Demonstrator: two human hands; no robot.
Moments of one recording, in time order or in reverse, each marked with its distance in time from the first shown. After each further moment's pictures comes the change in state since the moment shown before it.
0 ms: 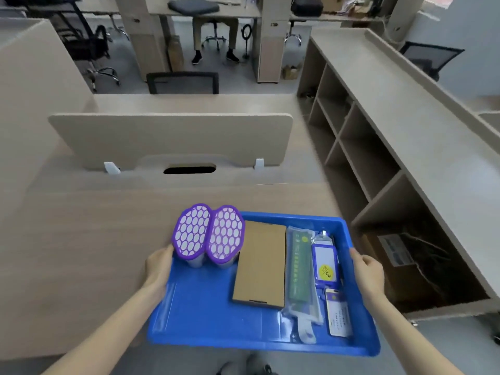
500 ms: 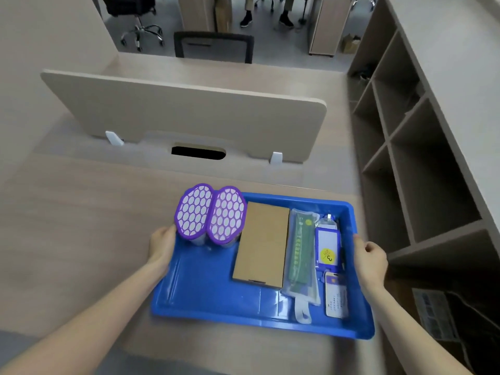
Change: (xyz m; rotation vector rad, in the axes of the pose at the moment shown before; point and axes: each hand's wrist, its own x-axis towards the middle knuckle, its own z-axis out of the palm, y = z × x) left_hand 0.087 -0.009 0.091 0.006 0.200 0.015; right_hand 0.169 -0.028 0.068 -0.077 -0.147 -0.117
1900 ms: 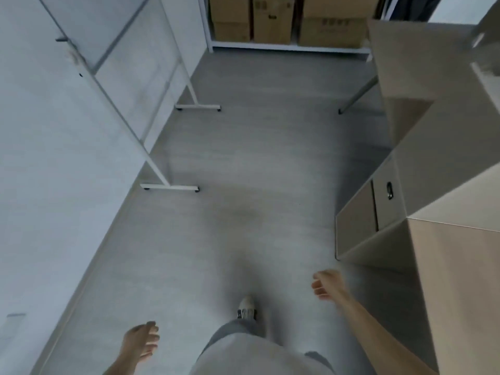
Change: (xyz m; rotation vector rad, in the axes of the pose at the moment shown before) left_hand -0.466 -0.532 -0.586 -1.083 1.001 -1.035; right_hand -0.769 0.018 0.535 -1.171 -1.486 -0.476
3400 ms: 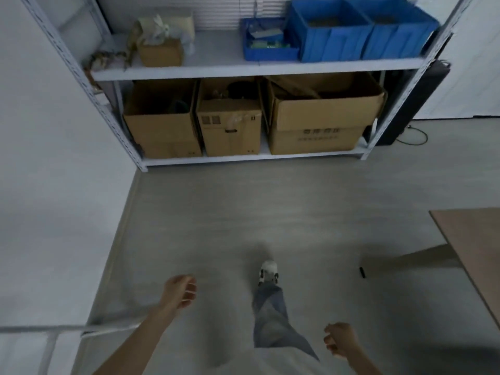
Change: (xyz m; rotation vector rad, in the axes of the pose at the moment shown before) left_hand 0.366 1.573 0.638 0.234 -0.239 0.338; right_hand 0.838 -1.170 -0.134 0.267 0.091 0.292
